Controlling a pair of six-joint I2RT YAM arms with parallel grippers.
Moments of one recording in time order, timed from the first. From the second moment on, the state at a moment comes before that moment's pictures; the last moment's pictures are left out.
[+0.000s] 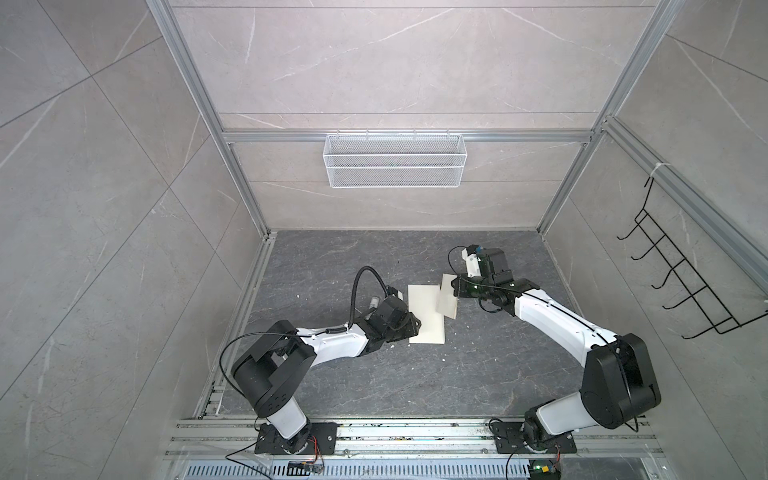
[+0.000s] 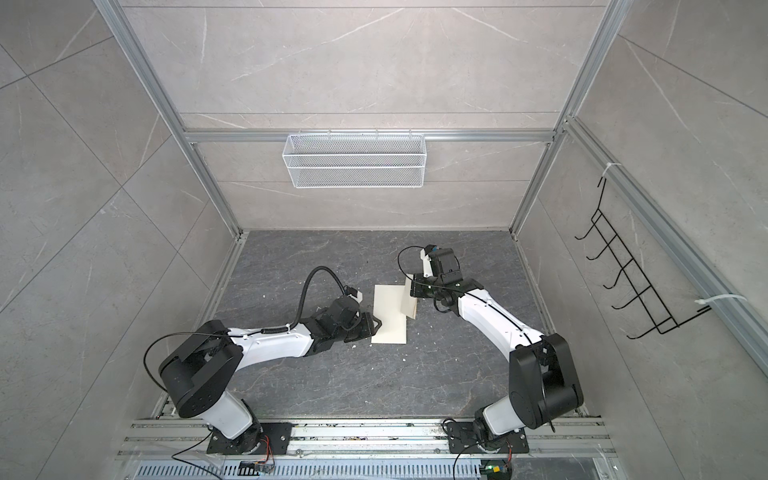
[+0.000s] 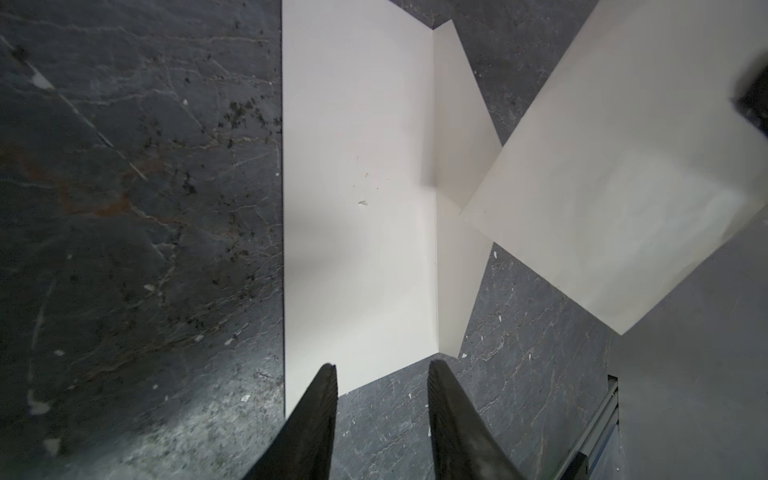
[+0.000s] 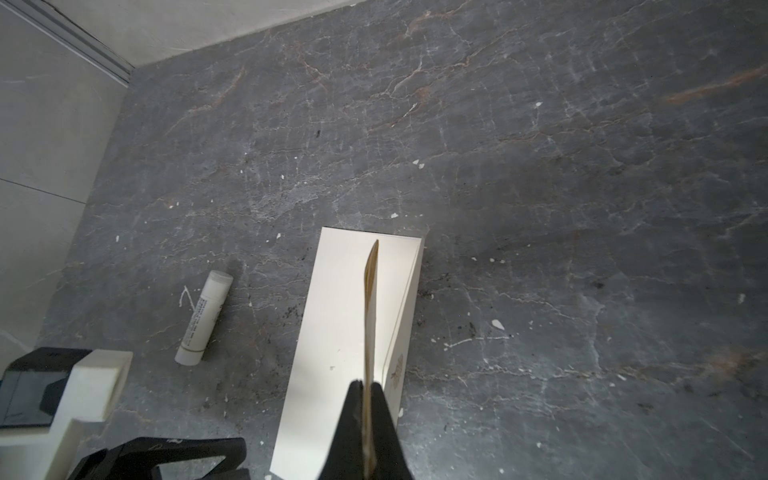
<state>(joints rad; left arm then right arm) -0.84 1.66 0.82 0.09 0.08 -0.95 0.35 1.51 1.05 -0.32 -0.17 0.35</state>
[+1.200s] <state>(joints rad) -0.85 1.83 0.89 0.09 0.02 -1.01 0.35 1.58 1.06 -0.33 0.01 0.29</state>
